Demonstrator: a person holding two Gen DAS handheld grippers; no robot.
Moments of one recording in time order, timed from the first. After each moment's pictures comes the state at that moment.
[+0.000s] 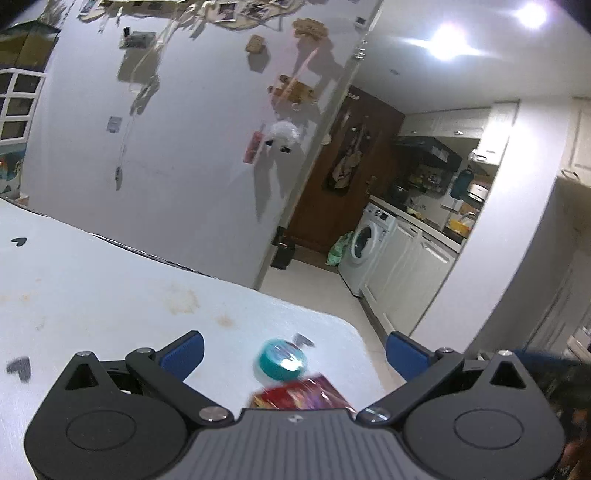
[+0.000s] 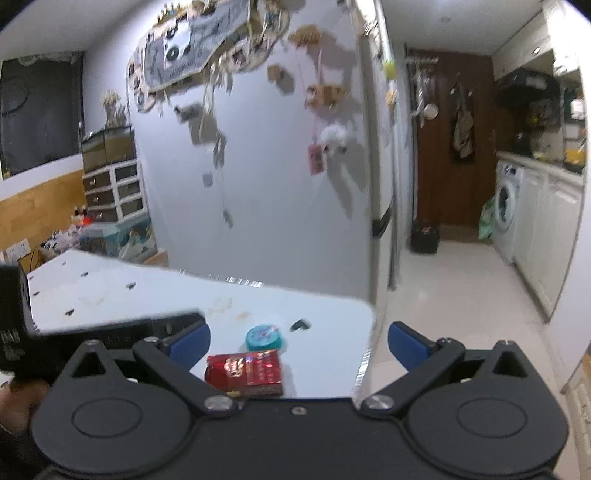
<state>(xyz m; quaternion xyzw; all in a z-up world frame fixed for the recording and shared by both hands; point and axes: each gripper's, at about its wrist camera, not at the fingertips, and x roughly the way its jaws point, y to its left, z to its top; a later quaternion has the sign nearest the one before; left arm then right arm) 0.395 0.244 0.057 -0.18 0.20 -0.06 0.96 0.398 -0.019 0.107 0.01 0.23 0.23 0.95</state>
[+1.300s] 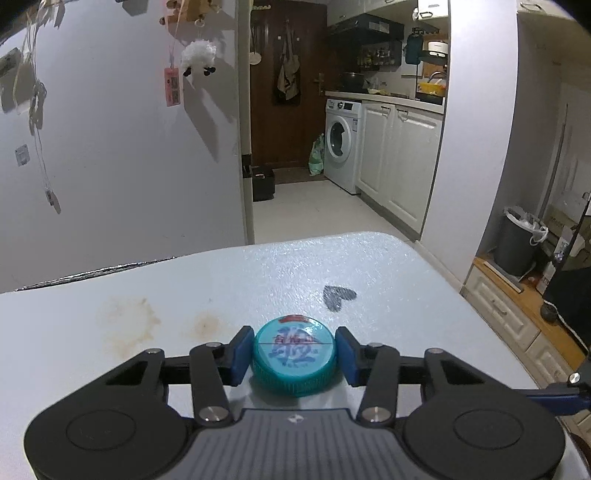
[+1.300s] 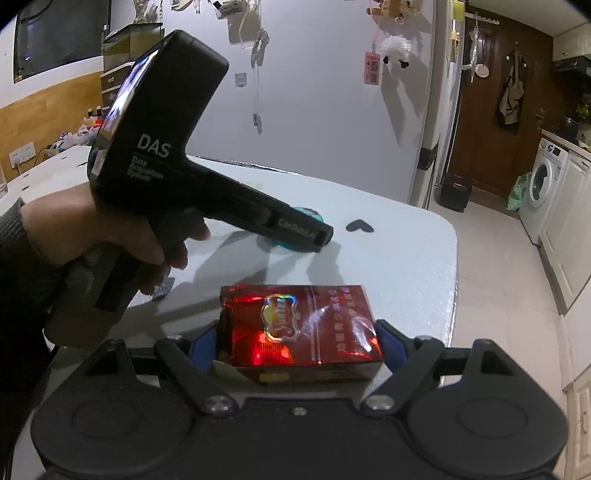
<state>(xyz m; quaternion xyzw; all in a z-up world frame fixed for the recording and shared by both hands) 0.518 0.204 0.003 0.04 0.32 -0.12 0.94 0.424 0.055 0.011 -0.09 0.31 0.26 0.91</state>
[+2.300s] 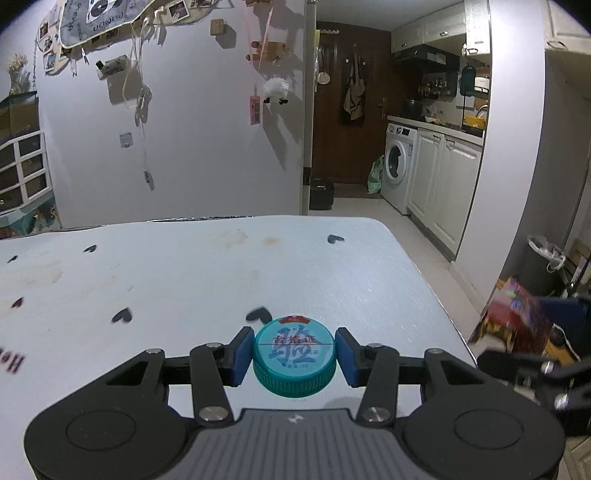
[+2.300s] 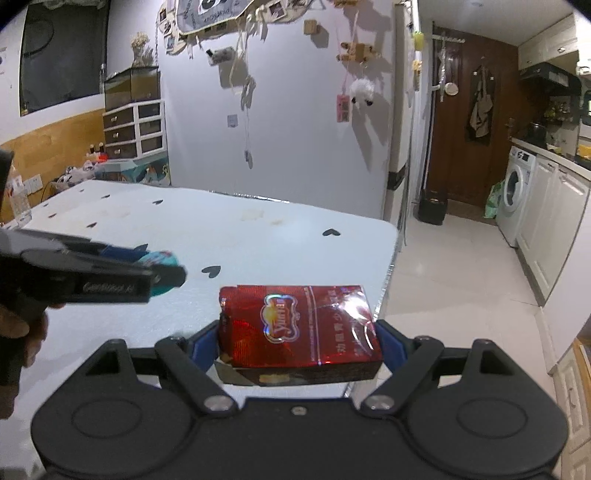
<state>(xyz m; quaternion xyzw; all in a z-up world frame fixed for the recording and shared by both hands) 0.290 0.197 0.064 0.01 0.30 0.00 0.96 0.297 -0.015 0.069 -0.05 0.27 0.23 0.93</state>
